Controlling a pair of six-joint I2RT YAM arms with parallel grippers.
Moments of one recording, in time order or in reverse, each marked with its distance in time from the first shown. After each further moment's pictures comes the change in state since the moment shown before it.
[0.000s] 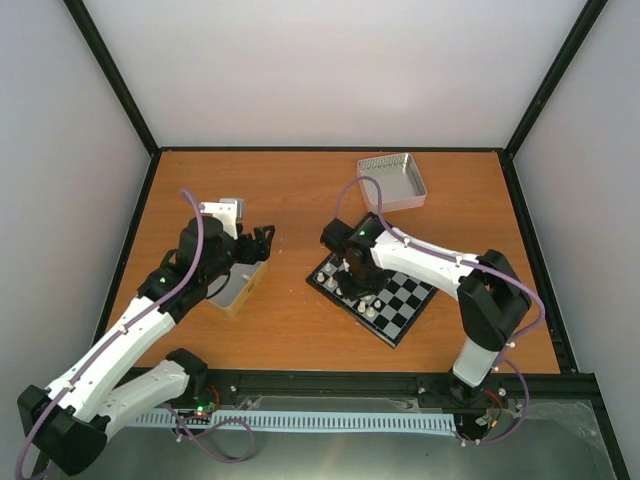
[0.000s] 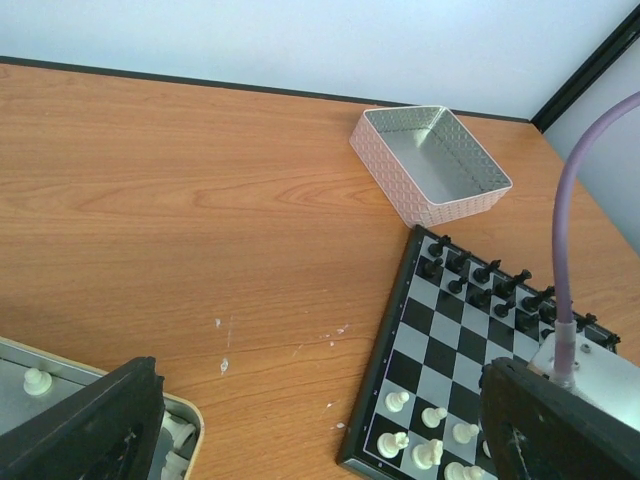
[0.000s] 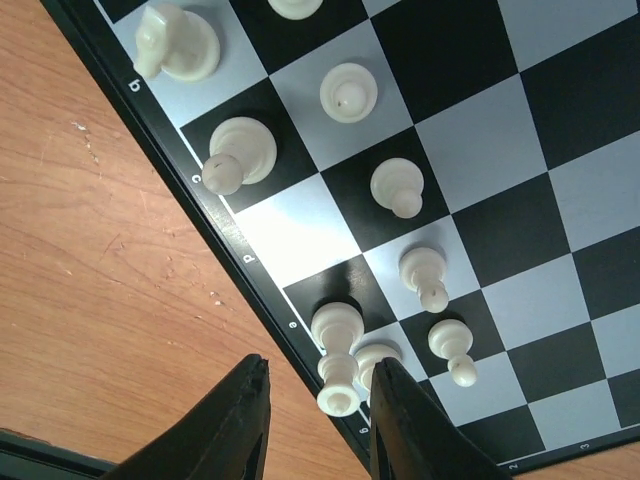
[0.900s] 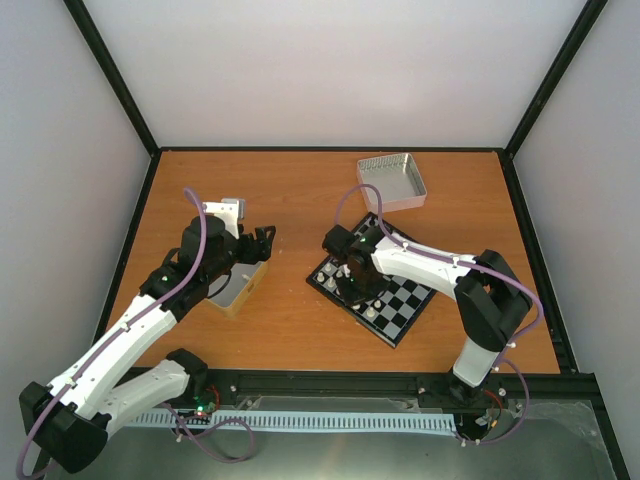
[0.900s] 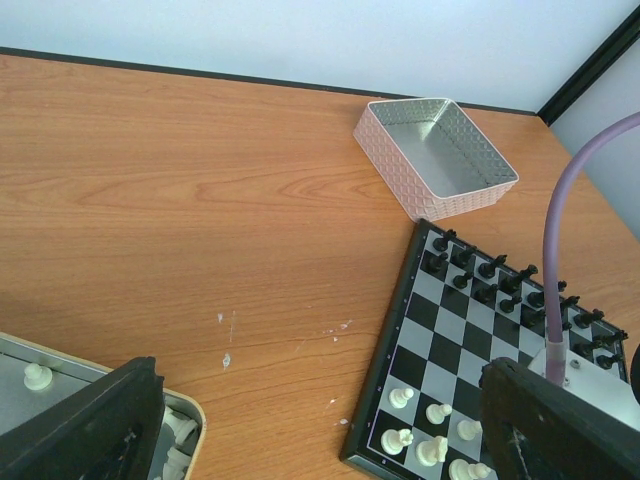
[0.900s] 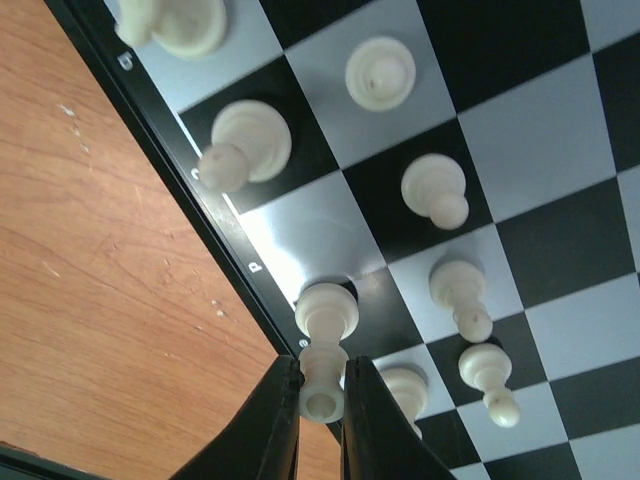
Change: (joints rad) left arm 0.000 0.019 0.000 -0.001 0.000 0.000; right arm 0.000 -0.014 -0.079 0.070 -0.035 -0.013
